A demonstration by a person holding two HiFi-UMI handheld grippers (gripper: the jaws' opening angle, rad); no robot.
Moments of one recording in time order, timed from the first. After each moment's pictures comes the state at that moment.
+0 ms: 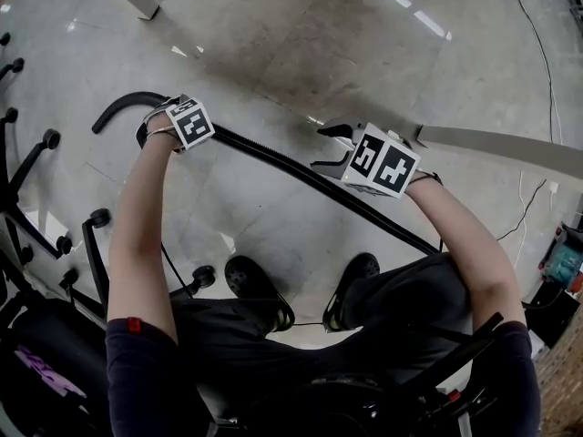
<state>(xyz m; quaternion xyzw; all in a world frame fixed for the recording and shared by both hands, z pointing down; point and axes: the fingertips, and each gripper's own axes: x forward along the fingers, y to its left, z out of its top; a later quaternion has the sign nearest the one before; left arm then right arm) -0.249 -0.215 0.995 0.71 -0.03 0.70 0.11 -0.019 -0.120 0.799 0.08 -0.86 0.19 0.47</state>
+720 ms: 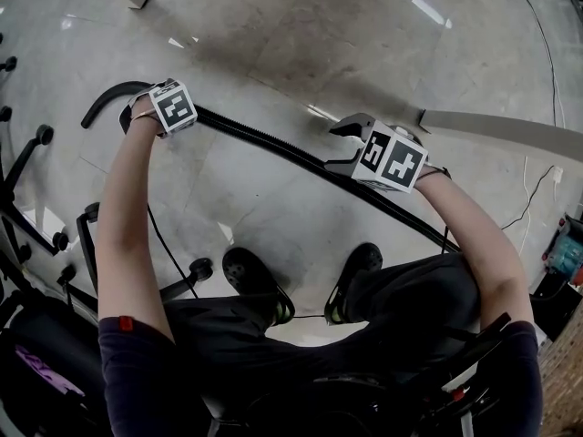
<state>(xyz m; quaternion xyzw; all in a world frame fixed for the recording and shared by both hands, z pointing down) -0.262 -0.224 0.991 0.71 -0.01 0.70 0.10 0.012 -0.084 0.828 0.06 -0.83 0.22 0.50</state>
